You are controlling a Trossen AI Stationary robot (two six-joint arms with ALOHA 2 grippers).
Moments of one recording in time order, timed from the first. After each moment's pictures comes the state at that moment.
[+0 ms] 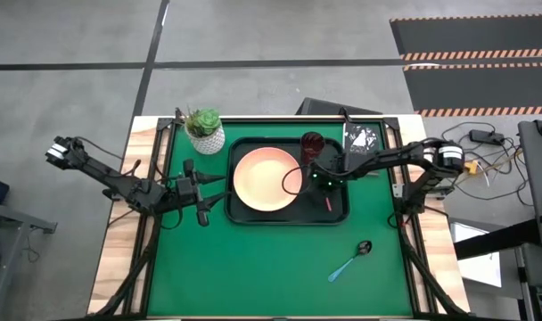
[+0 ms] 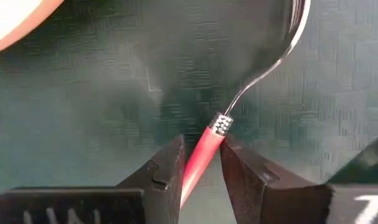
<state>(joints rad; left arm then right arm) -0.45 0.79 0.49 0.37 -0.77 0.07 -0.20 1.65 0.88 -0.59 0.00 0.67</state>
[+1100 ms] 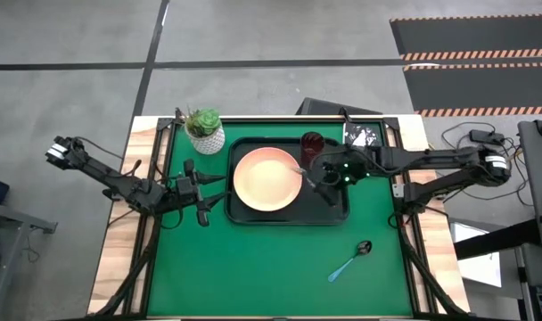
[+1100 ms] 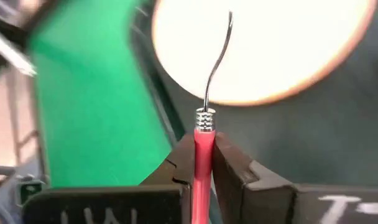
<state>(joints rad) -0.45 0.80 0.48 0.38 -0.77 0.03 -0.14 1.22 0.88 -0.44 -0.22 0.53</state>
